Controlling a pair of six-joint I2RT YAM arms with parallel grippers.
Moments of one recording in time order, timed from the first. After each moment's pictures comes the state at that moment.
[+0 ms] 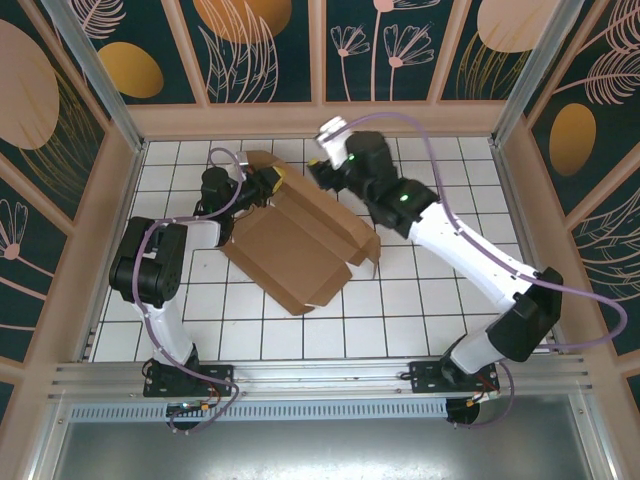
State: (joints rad) left arm -0.22 1.88 0.93 0.85 0.67 -1.35; right arm 0.73 1.50 1.49 -0.35 0.25 -0.15
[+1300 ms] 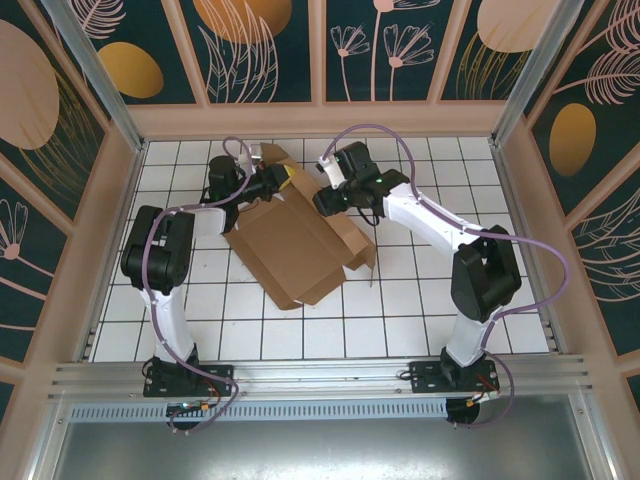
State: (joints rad) left arm -0.22 2.00 1.10 0.76 0.83 -1.19; right arm 0.62 1.78 1.49 -0.55 -0.08 -0.01
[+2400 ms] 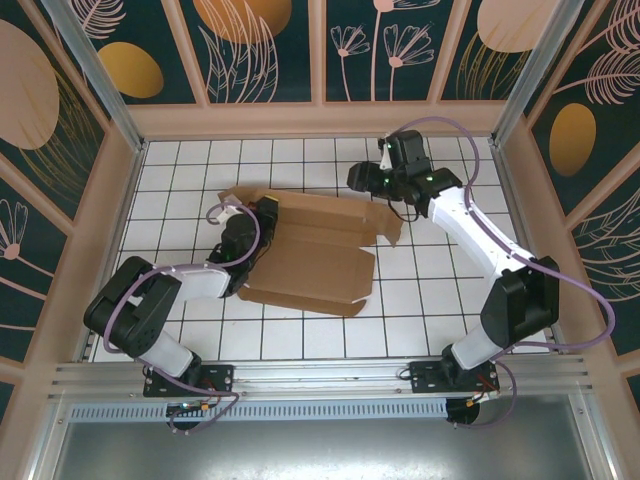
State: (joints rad) left arm -0.55 1.56 0.56 0.85 -0.23 -1.48; right arm 0.44 1.55 1.37 -0.56 -0.18 0.54
